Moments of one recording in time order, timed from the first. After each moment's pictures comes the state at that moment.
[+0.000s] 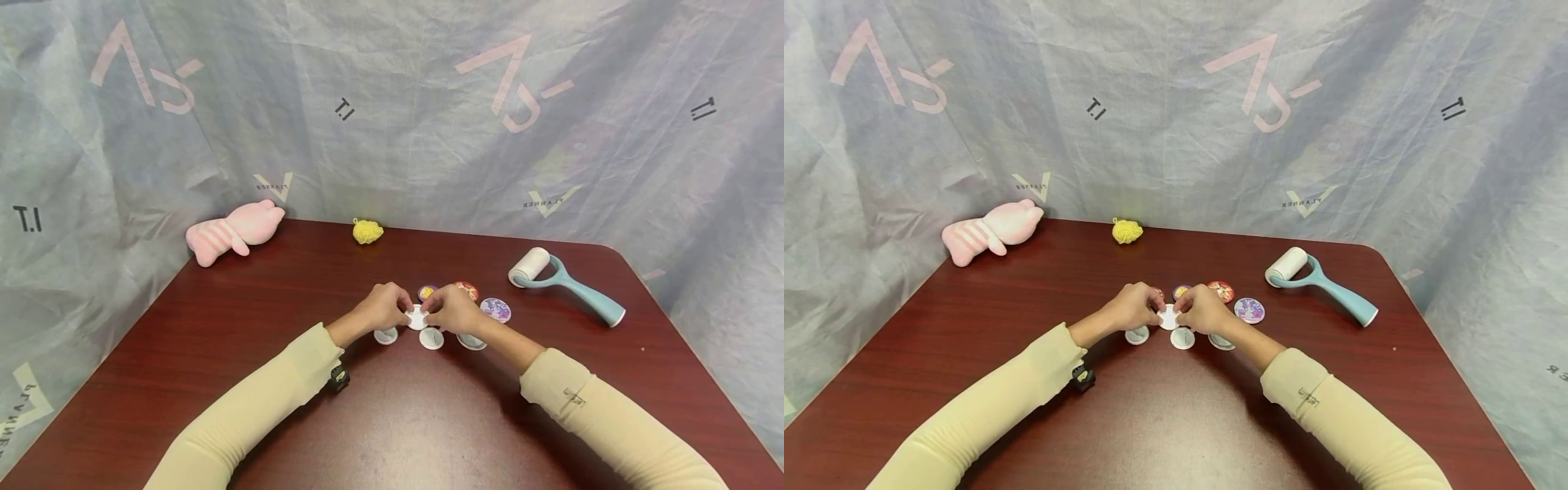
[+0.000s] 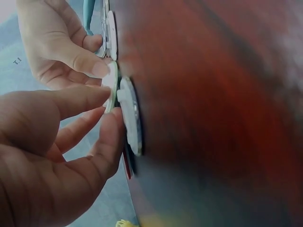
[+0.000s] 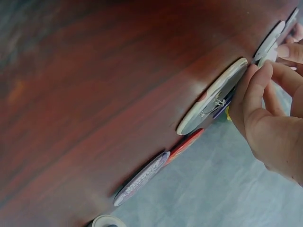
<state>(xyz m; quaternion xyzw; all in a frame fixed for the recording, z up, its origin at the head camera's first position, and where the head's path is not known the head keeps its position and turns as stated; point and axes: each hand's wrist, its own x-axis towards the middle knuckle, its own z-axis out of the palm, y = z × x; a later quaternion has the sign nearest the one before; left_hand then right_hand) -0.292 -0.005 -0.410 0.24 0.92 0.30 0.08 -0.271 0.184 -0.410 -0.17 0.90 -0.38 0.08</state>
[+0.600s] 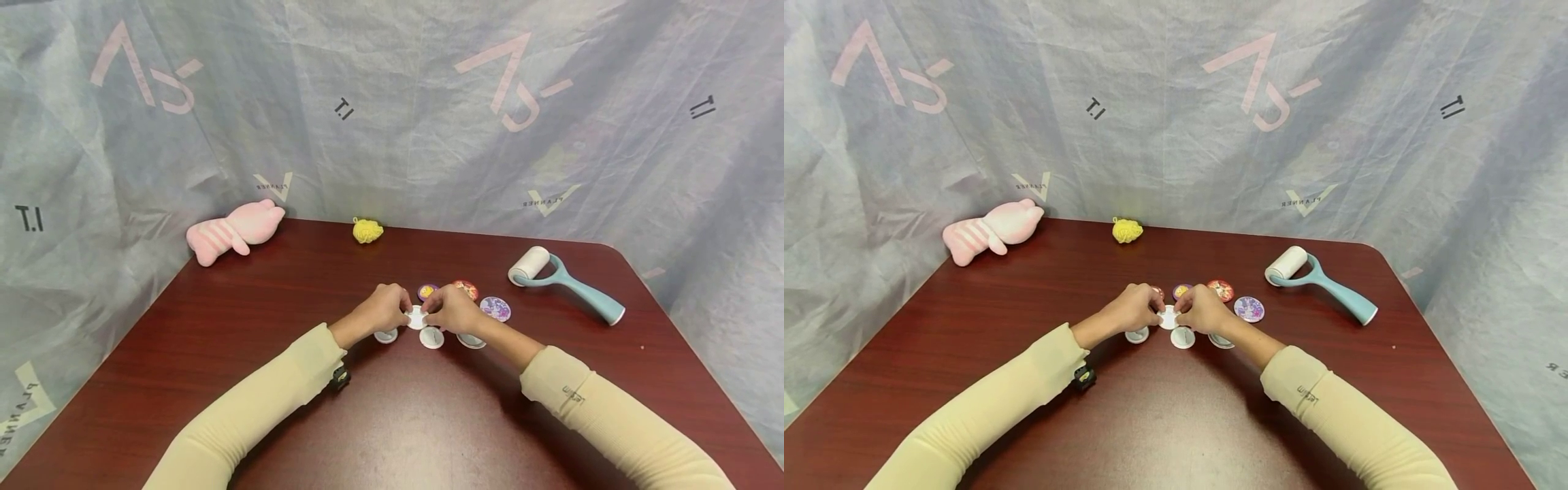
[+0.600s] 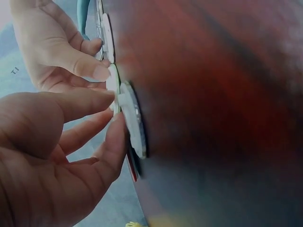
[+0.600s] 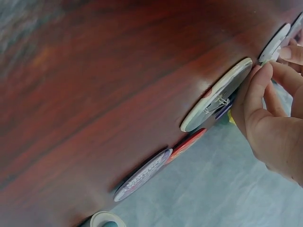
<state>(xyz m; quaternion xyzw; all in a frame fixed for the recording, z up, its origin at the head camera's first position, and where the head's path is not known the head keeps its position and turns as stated) -0.286 0.000 -0.406 0.26 0.93 0.25 0.06 -0.270 0.183 -0.409 -0.17 0.91 -0.37 0.08</state>
